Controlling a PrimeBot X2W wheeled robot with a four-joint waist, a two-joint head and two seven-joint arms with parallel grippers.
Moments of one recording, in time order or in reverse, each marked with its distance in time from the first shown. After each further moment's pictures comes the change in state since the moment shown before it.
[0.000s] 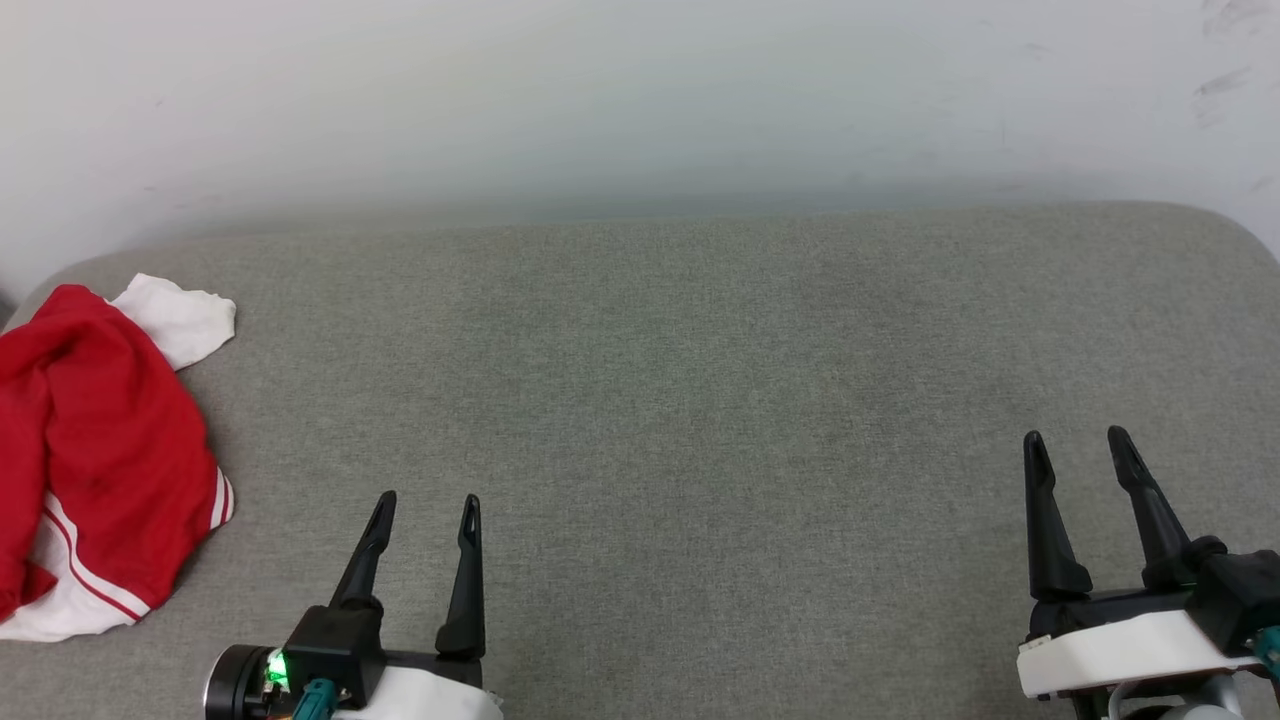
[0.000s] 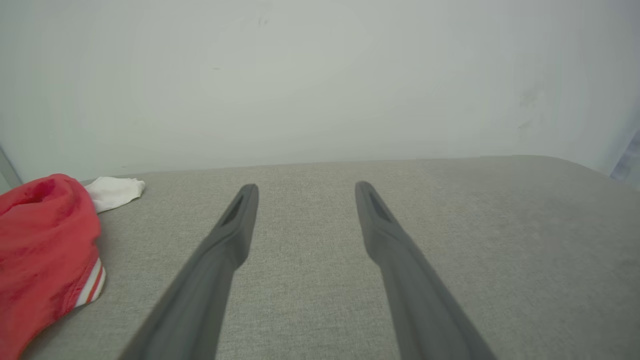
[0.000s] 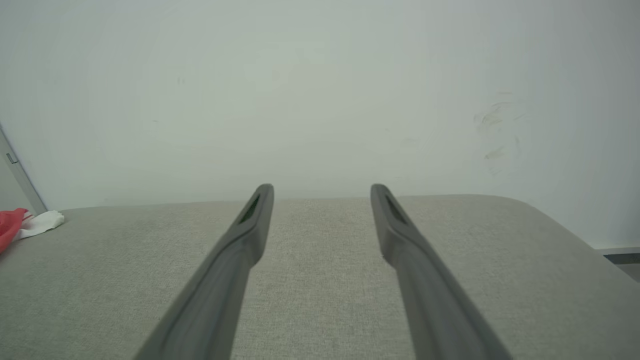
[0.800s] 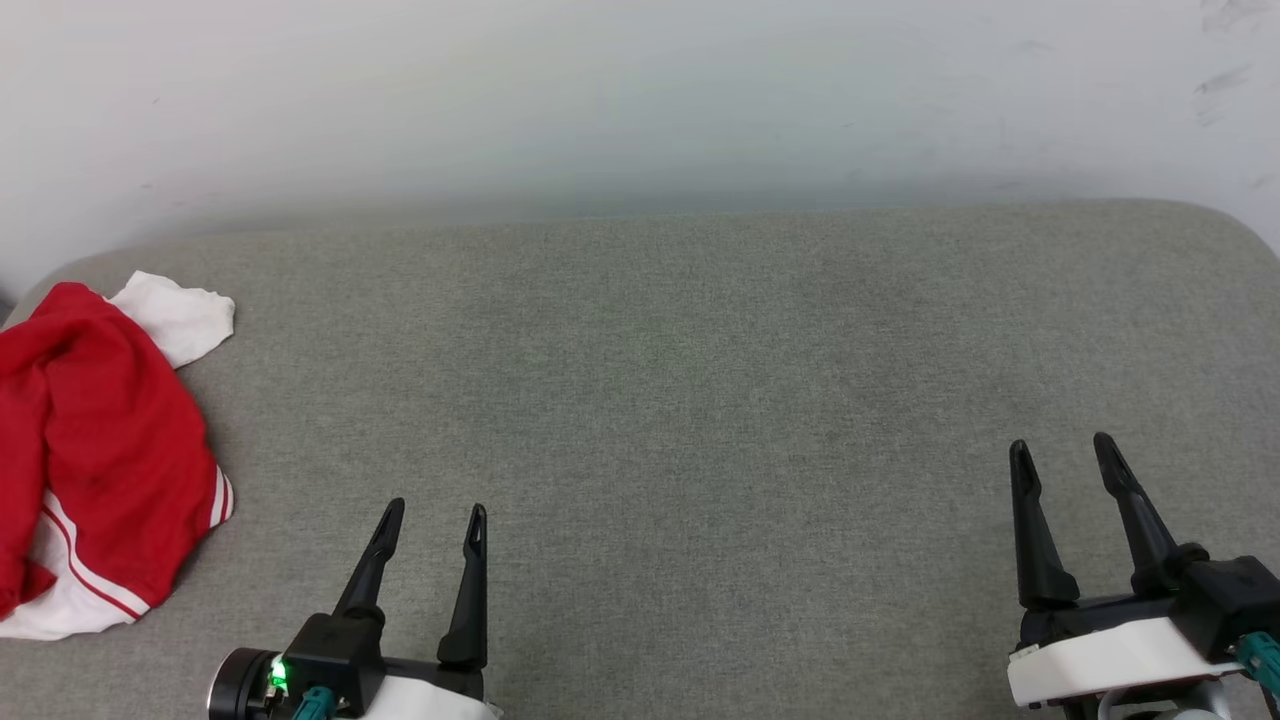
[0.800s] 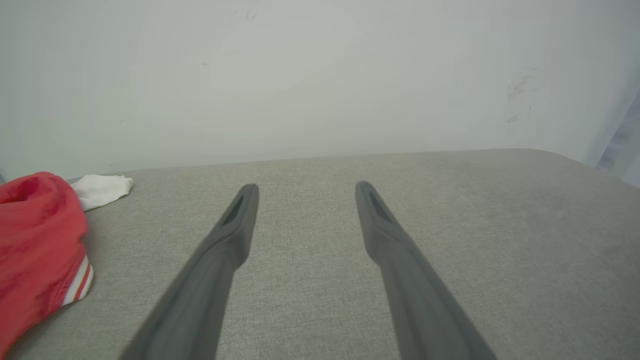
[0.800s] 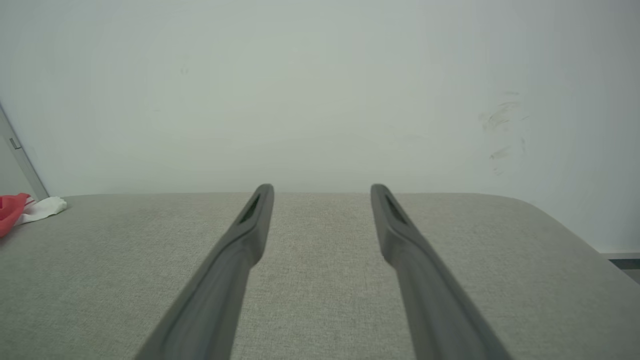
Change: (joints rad) left arm 0.010 -0.026 0.034 0.015 0.041 -0.069 -0.016; right arm 0.005 0.000 0.011 0.017 -0.034 0.000 -0.017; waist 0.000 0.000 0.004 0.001
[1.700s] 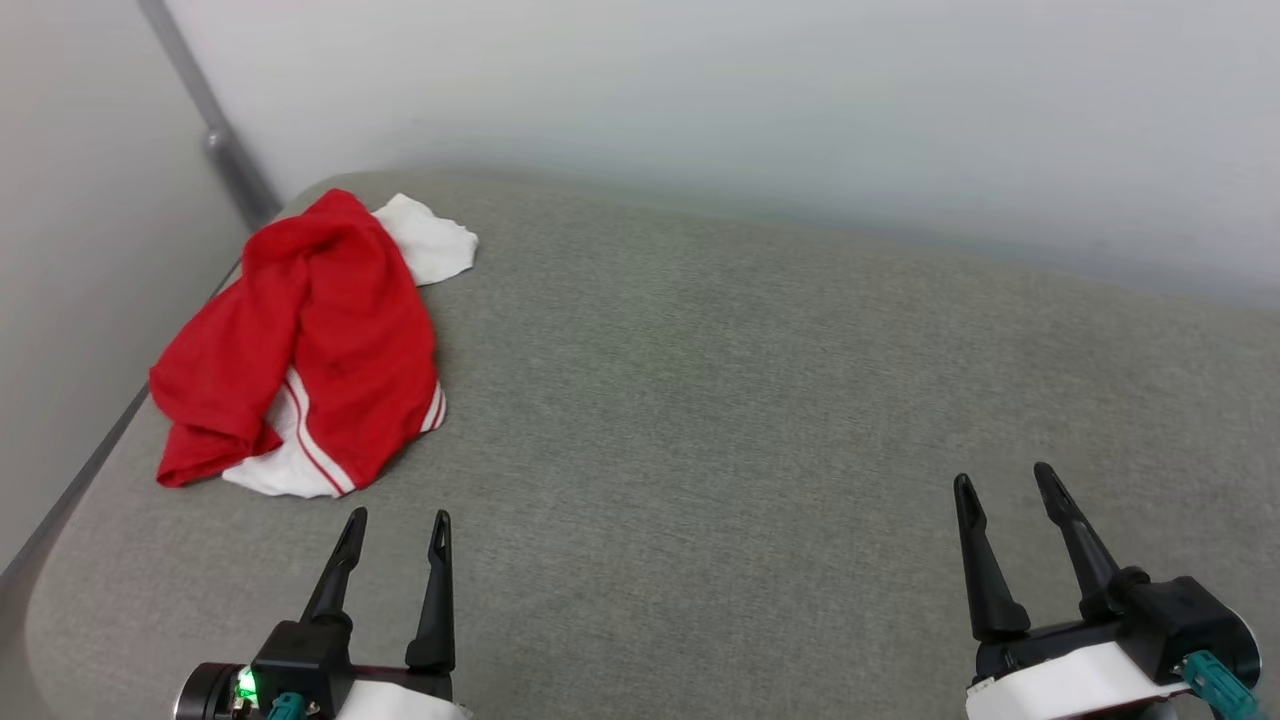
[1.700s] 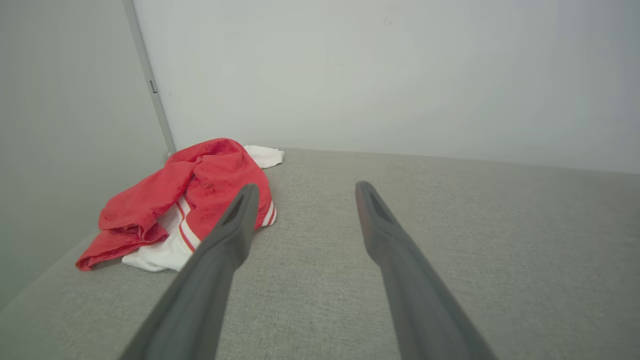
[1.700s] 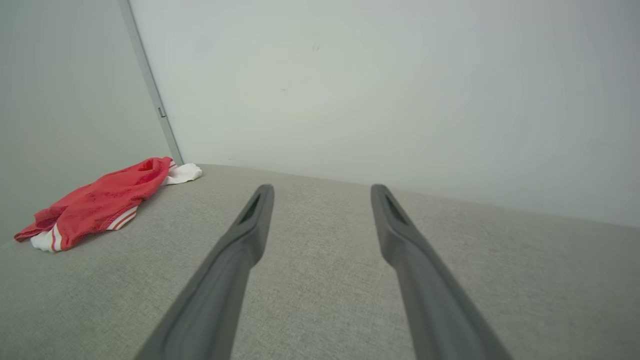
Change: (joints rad) left arm 0.010 -0.001 0.053 0.009 0.013 0.000 0.000; right arm 0.030 0.000 0.078 0.017 0.011 0.000 0.000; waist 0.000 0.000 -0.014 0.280
